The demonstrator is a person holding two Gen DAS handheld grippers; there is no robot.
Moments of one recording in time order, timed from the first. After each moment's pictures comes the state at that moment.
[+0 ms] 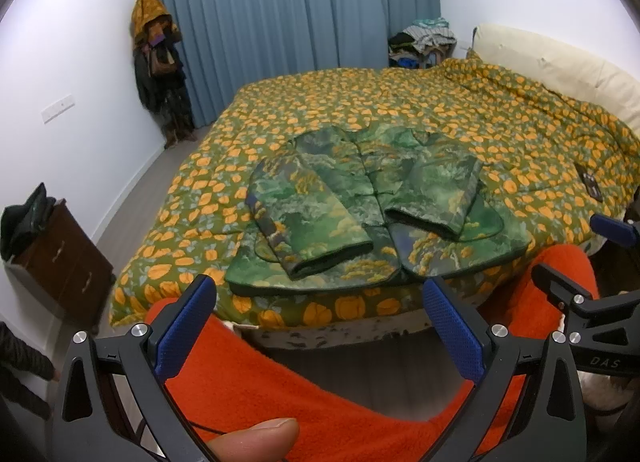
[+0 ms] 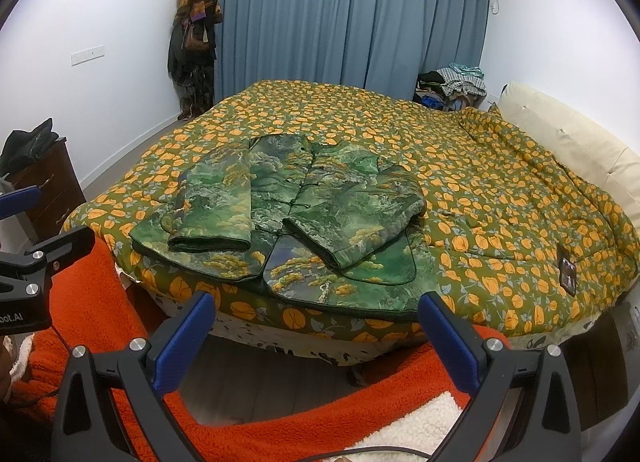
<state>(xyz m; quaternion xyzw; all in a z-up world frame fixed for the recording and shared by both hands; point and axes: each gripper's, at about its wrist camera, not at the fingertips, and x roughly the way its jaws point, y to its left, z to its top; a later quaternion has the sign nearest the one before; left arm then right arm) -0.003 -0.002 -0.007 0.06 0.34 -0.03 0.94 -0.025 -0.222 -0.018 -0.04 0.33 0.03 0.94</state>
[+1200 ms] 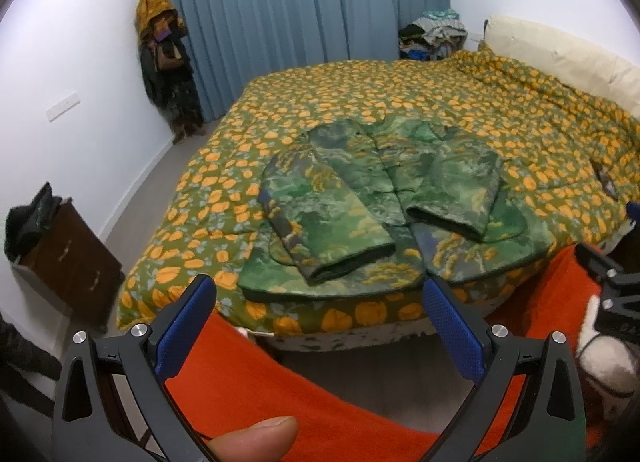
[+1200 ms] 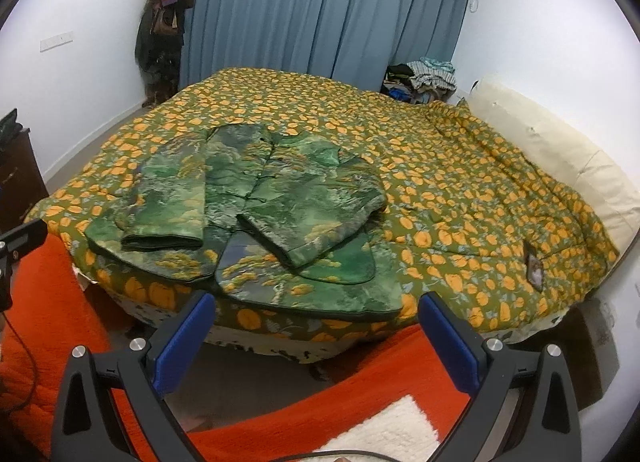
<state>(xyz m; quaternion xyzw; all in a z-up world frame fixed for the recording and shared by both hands) 0.018 -0.001 -0.018 0.09 0.35 -0.01 0.93 -0.001 -0.232 -0.018 -0.07 0.35 -0.05 0.93</state>
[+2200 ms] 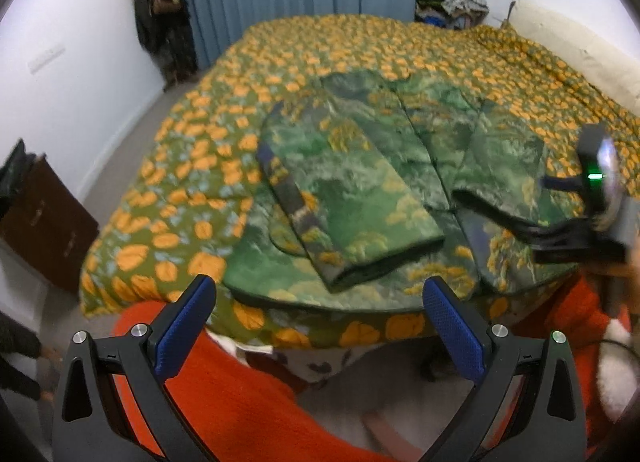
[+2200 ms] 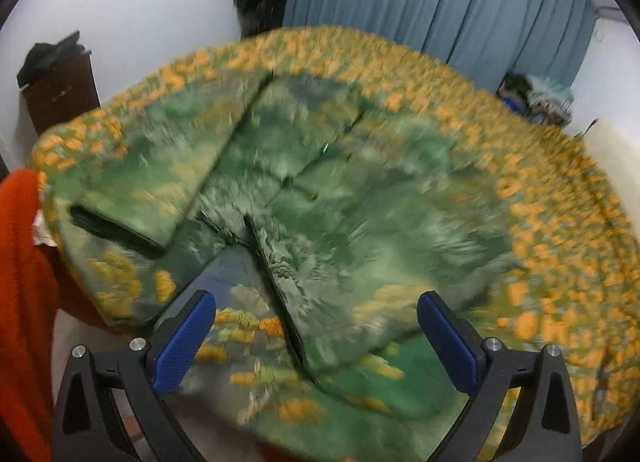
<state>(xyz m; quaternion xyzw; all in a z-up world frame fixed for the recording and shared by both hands) 0.118 0.043 -0.083 0.03 0.44 -0.02 0.90 0.226 -0.219 -0.161 -0.15 0.42 0.15 0.88</state>
